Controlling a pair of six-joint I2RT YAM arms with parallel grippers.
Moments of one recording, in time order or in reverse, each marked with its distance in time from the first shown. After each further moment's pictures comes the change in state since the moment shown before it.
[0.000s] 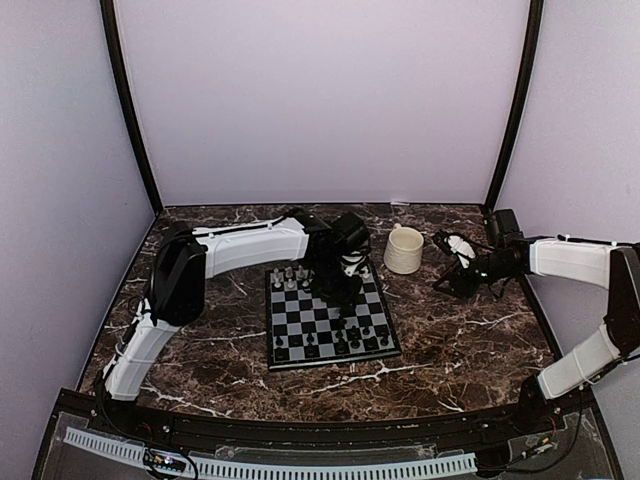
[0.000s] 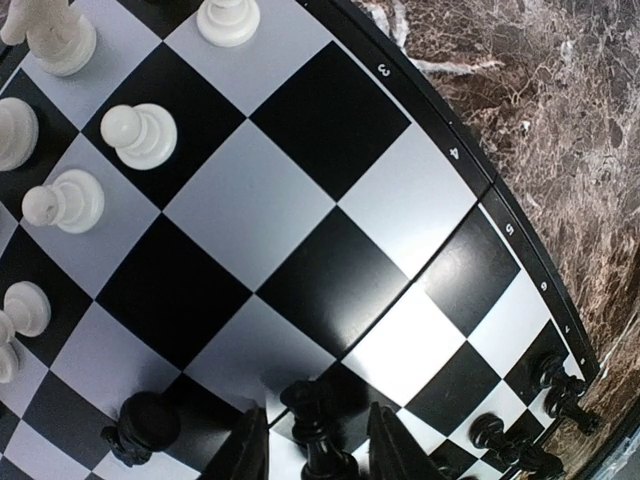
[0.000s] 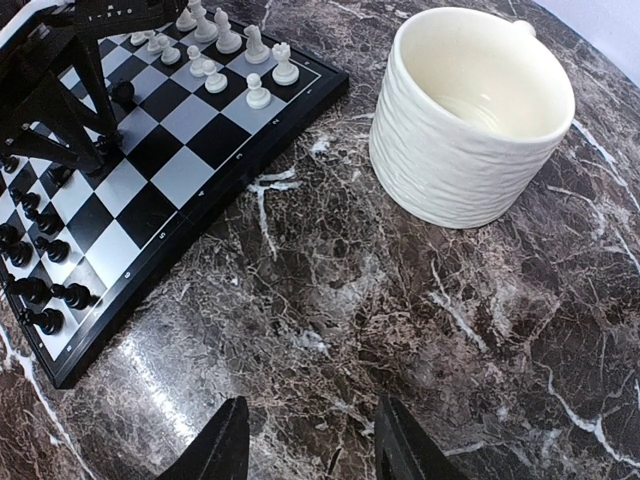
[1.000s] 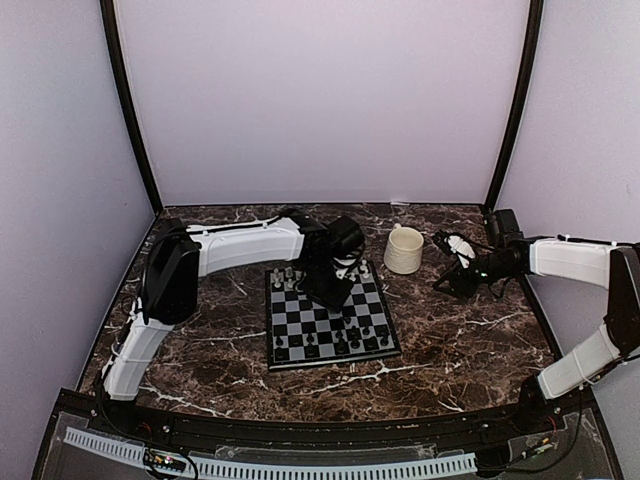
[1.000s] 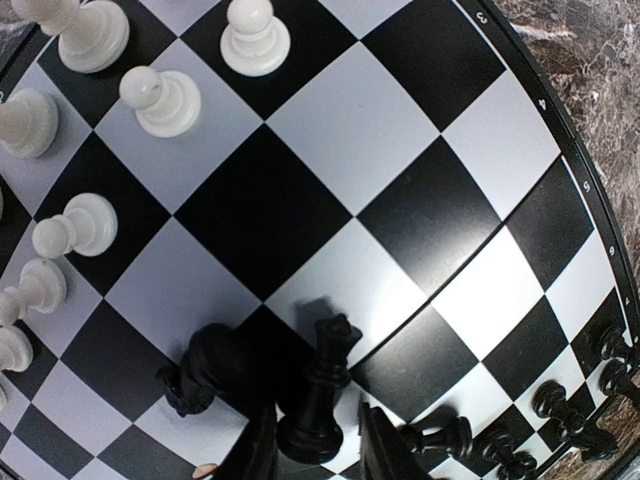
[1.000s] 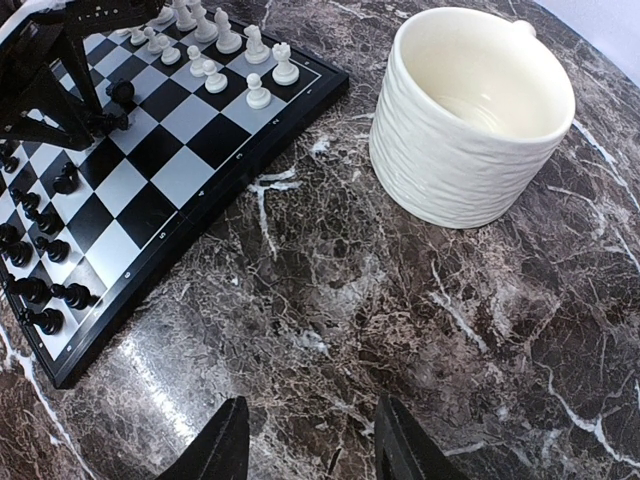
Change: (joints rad) left arm -0.005 -0.049 -0.076 -0.050 -0.095 -0.020; right arm 0.000 0.000 0.000 0.000 0.000 0.000
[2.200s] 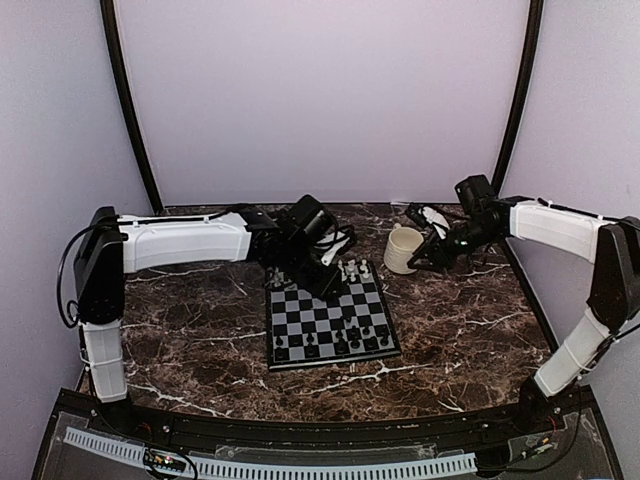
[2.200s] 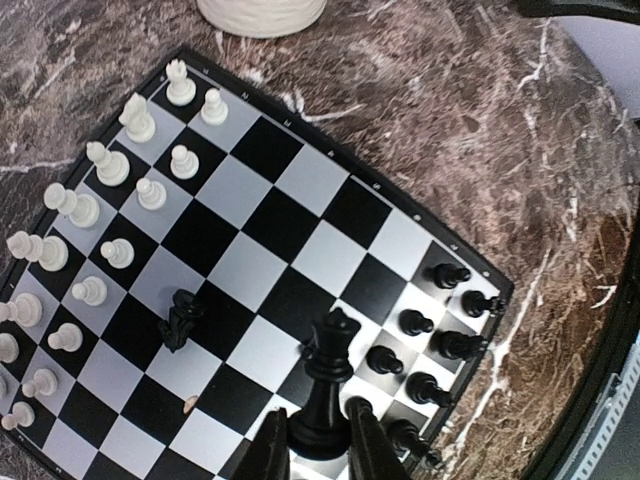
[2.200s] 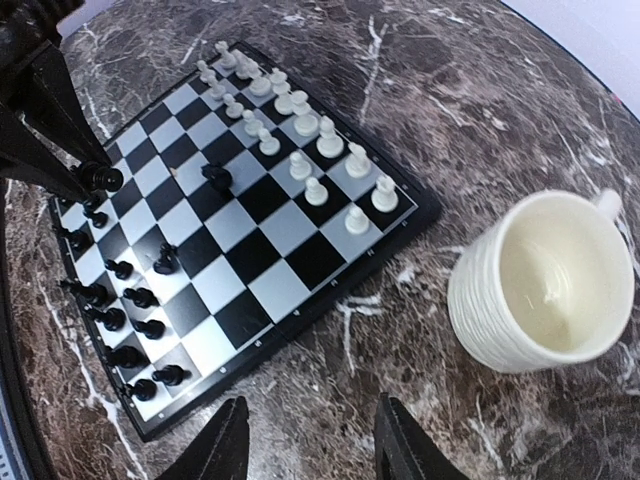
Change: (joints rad) left arm -0.005 -0.394 -0.447 0.399 0.087 0.155; right arm 0.122 0.152 0.339 -0.225 -0.095 0.004
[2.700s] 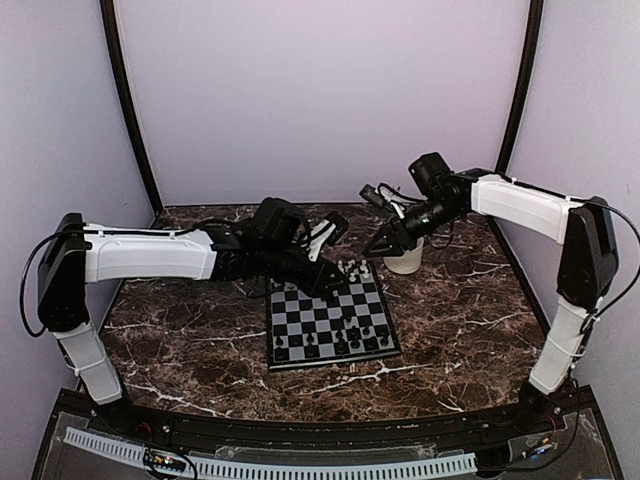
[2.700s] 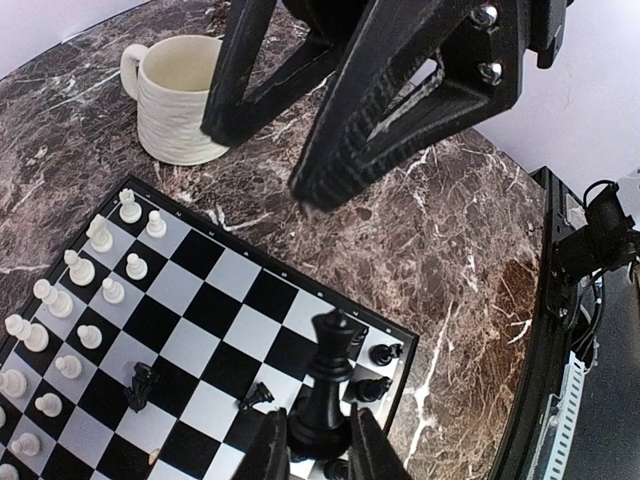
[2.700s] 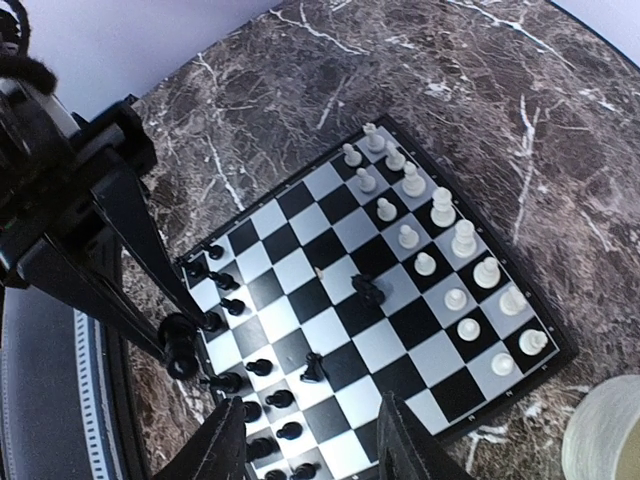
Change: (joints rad) left arm 0.012 -0.226 -0.332 0.458 0.137 -0.002; right arm 0.183 0.218 0.373 -0.172 -0.181 0.140
